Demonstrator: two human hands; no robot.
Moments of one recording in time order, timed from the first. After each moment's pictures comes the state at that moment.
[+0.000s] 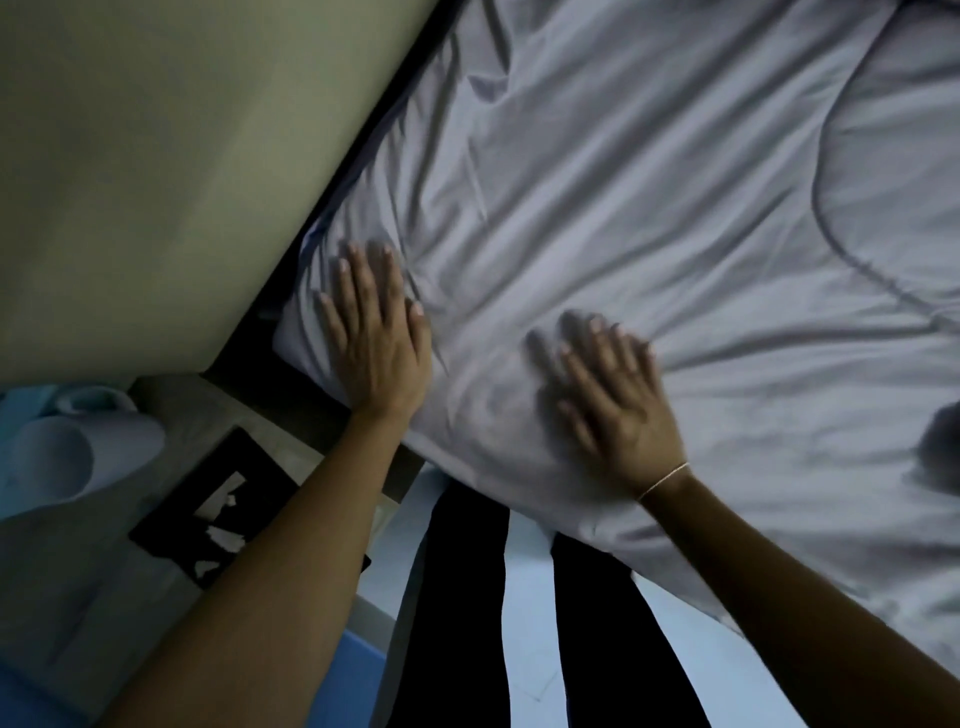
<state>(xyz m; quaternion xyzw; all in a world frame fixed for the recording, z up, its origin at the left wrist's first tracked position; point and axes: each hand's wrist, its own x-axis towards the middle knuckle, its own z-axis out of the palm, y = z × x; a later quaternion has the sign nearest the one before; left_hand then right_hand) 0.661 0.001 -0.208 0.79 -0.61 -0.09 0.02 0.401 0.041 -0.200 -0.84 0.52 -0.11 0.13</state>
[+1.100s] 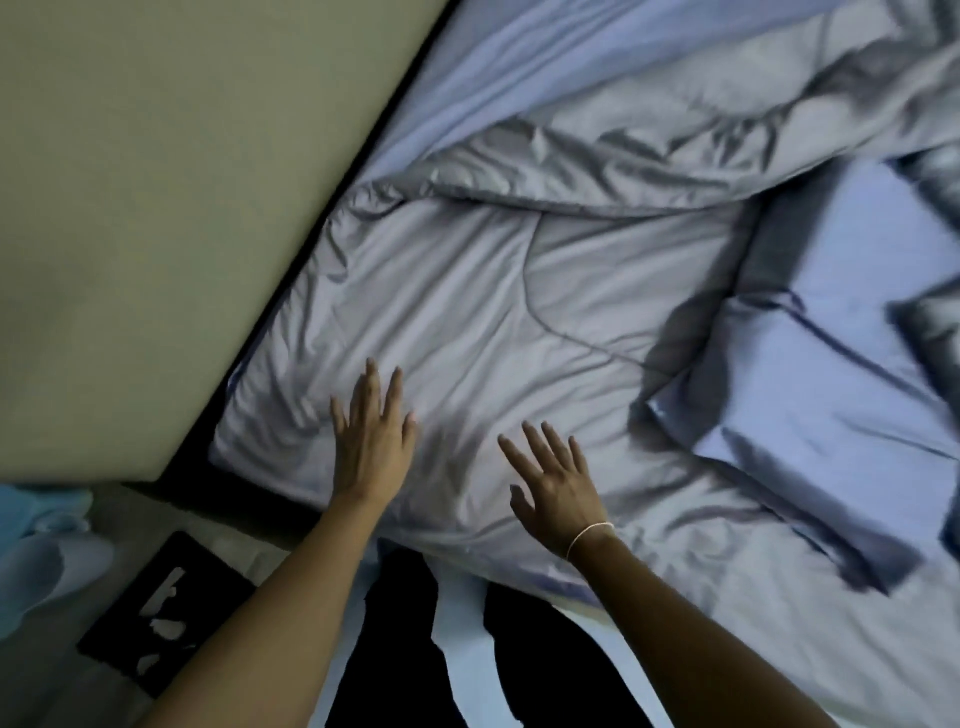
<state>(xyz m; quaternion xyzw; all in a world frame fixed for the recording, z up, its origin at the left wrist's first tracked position) 0.536 0.042 -0.062 0.66 -0.73 -0.17 0.06 0.306 0.124 -0.061 -0.74 0.64 0.04 0.20</state>
